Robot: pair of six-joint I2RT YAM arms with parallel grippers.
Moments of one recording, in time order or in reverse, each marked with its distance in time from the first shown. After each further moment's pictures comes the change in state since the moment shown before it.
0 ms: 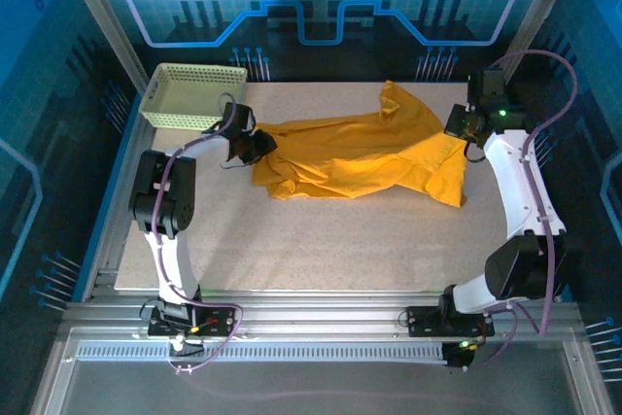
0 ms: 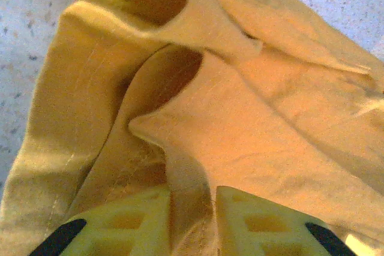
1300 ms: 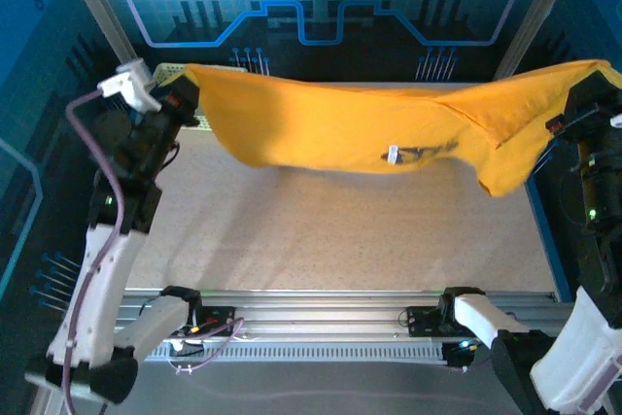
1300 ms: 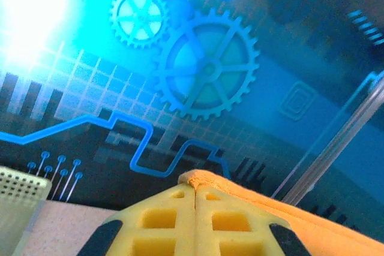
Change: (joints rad) left arm 0.035 -0.972 -0.041 0.096 -0.229 0.188; right arm -0.013 -0.410 0.669 -0.054 -0.032 -0.071
